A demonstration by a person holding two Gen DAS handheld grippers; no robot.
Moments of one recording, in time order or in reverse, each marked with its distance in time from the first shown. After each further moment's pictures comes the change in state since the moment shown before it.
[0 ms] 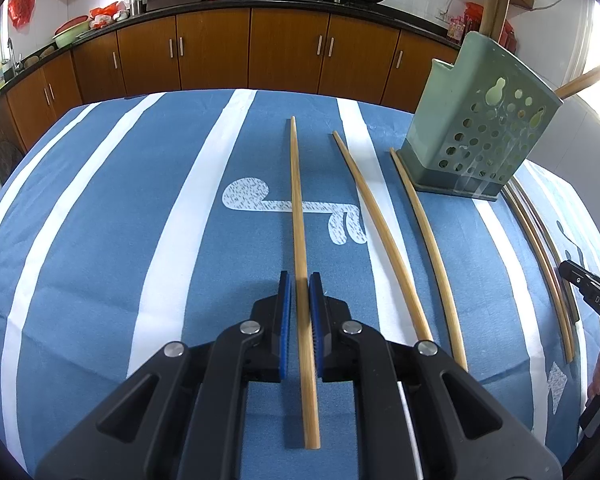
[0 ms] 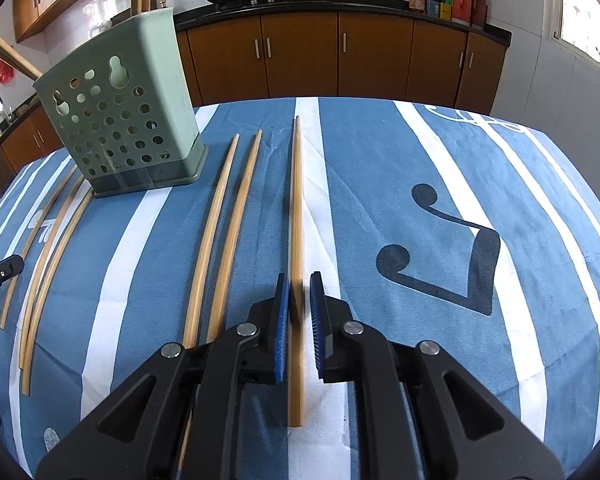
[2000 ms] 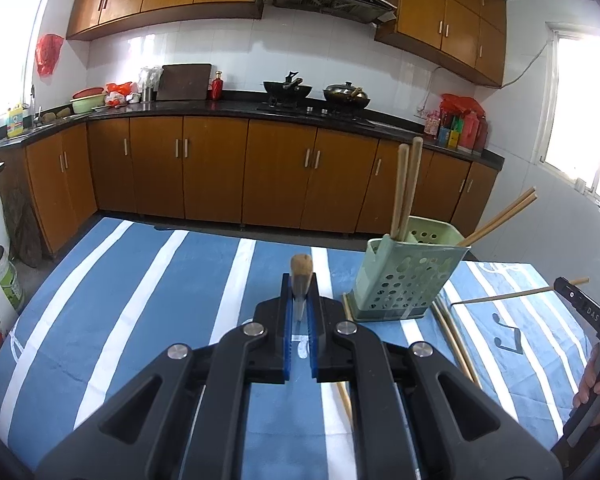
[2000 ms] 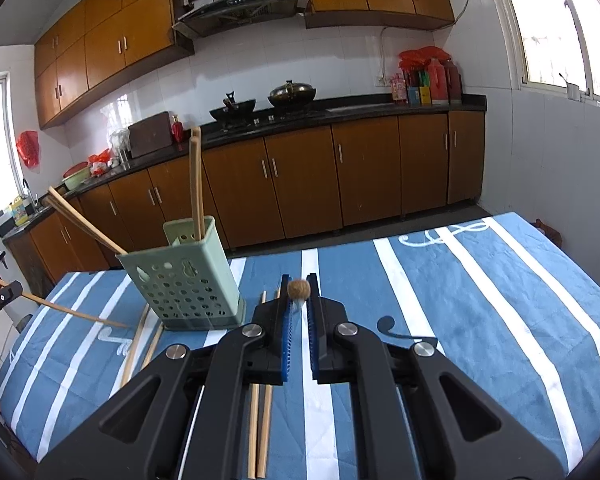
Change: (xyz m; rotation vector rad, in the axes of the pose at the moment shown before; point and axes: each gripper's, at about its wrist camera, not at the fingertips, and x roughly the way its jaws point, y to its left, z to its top) left arm -0.150 -0.007 0.039 -0.011 -0.375 -0.053; right arm -0.130 -0.017 0.042 0.091 -0.403 0.074
